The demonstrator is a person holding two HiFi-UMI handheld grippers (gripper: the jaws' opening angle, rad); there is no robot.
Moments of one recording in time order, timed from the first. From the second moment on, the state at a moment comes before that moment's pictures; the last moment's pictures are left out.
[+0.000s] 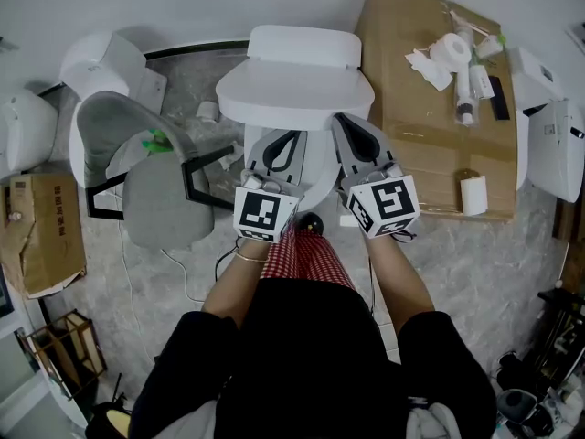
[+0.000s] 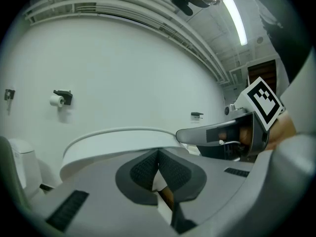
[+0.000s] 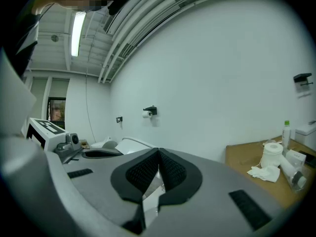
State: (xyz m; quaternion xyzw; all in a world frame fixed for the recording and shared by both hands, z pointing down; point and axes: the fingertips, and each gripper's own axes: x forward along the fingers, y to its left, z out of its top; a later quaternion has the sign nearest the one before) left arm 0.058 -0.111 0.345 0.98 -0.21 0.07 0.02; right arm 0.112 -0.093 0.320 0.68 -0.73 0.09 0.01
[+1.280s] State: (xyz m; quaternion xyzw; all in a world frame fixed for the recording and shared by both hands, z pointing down) left arm 0.110 -0.187 0.296 0.98 -0.18 0.05 -0.01; right arm 0.174 -0.171 0.264 0.71 -0.70 0.05 0.00
